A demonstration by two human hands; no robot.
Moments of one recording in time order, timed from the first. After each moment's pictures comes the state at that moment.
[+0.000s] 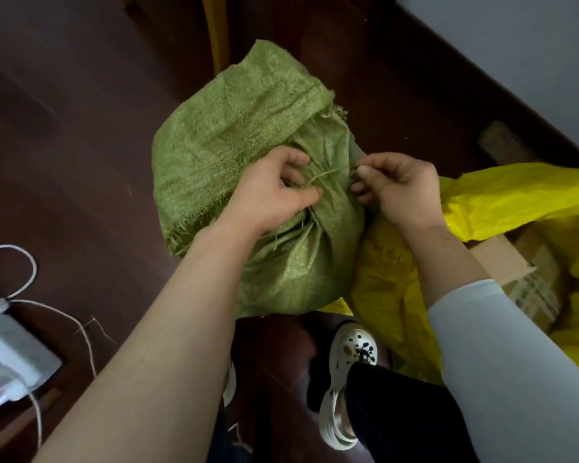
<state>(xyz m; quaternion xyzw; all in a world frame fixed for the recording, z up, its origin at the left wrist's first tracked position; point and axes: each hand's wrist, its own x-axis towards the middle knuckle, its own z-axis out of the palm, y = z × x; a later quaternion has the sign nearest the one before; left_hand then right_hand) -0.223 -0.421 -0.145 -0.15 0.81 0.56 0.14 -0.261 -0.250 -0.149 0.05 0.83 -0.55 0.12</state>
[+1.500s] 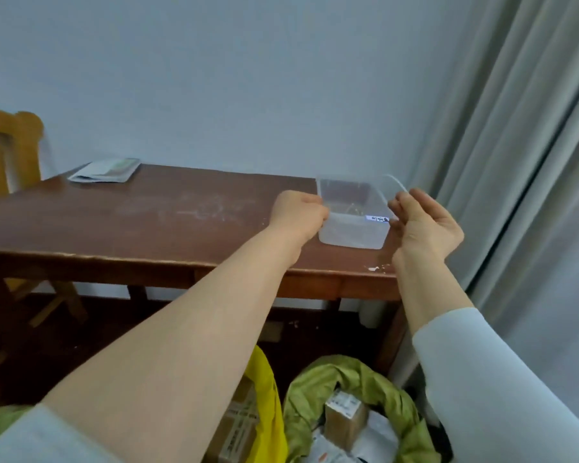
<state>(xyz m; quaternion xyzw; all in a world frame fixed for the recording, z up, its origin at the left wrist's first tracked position) -0.139 0.010 0.314 0.16 0.73 0.65 0.13 -0.082 0.146 0.297 0.24 0.38 -0.72 -0.52</state>
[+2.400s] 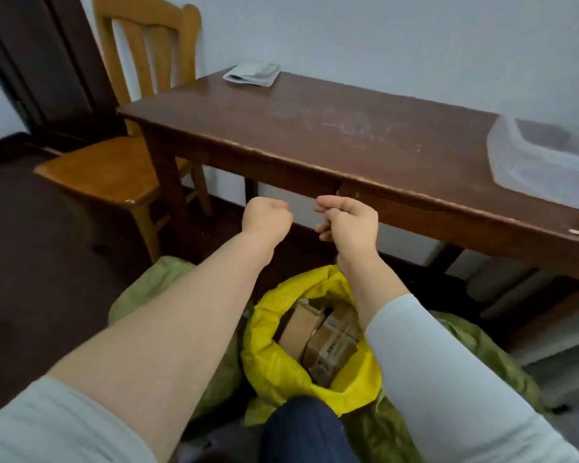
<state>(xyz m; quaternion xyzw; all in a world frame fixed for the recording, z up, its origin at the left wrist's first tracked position) -0.187 -0.214 0.155 -0.13 0.76 0.64 0.03 -0.160 -0.102 0.161 0.17 0.70 -0.69 -0.11</state>
